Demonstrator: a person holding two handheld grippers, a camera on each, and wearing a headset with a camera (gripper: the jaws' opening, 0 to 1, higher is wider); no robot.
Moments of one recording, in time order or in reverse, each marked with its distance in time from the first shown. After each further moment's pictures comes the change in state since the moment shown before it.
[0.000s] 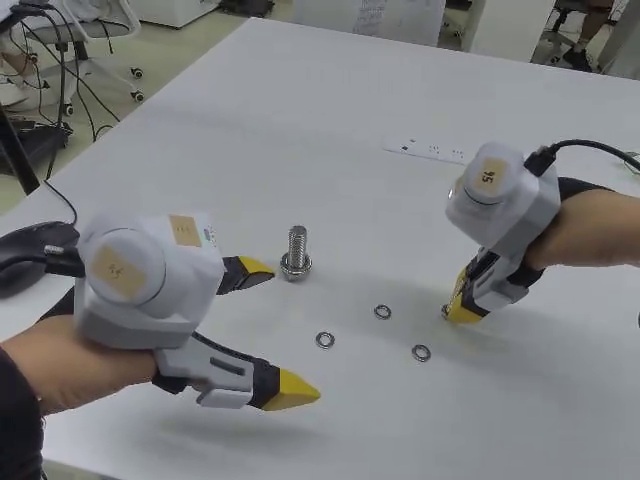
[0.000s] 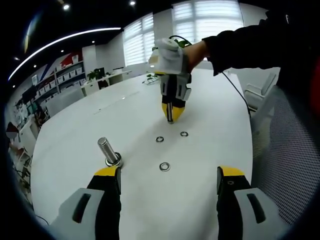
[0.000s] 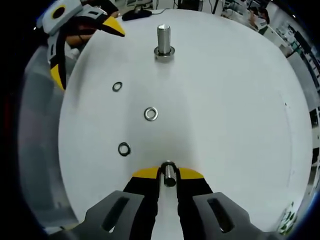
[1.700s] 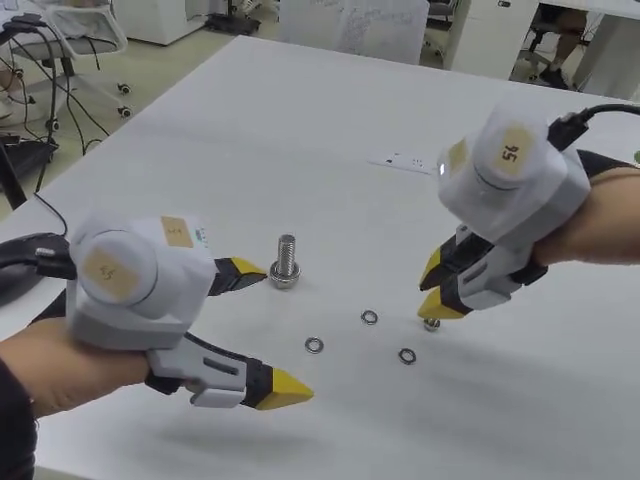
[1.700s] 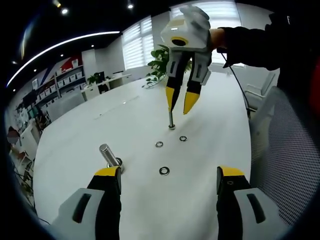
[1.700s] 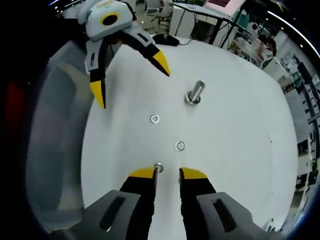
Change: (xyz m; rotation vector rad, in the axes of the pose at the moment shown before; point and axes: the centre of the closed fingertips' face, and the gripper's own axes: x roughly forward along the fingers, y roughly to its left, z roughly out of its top) left arm -0.004 -0.005 0.011 0.024 -0.024 0.009; right arm -0.056 0.046 0.035 -0.173 -0.131 -0.071
